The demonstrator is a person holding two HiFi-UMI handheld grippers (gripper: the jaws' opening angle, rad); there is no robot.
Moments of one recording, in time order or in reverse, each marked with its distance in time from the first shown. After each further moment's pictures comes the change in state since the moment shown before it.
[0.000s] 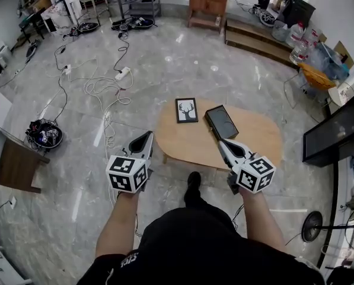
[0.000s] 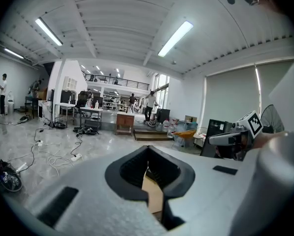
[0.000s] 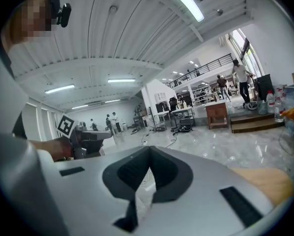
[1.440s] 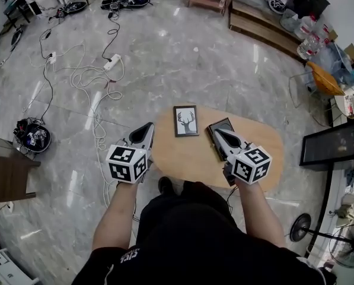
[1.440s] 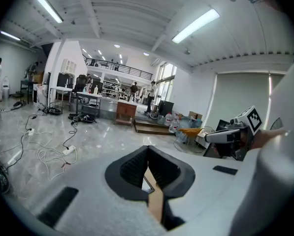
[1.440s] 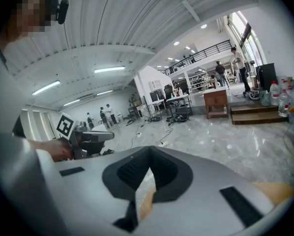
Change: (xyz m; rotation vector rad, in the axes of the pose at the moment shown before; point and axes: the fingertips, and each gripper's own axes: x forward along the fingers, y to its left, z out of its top) left arm 0.227 0.147 0.025 -0.085 0.124 -0.045; right arm 0.224 -0.145 0.053 0.059 0.148 -0.026
